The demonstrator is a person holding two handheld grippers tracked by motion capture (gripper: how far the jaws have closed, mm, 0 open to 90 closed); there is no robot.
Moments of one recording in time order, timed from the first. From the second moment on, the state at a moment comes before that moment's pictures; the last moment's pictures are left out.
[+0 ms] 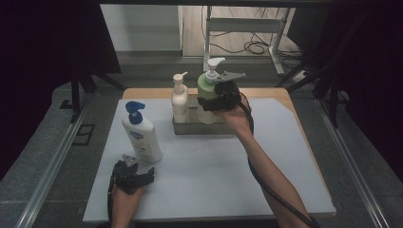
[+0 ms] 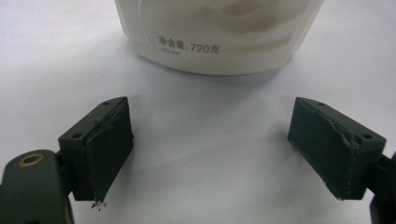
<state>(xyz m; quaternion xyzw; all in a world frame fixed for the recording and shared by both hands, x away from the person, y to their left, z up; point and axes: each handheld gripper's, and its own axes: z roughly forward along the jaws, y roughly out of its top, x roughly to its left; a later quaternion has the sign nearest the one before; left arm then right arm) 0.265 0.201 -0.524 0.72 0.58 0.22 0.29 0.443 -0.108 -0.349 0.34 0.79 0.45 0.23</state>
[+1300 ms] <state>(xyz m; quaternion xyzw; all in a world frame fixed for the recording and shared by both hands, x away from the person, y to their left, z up) 0.265 0.201 -0.524 0.72 0.58 0.22 0.29 0.477 -0.091 -0.386 0.35 0.81 0.42 0.21</state>
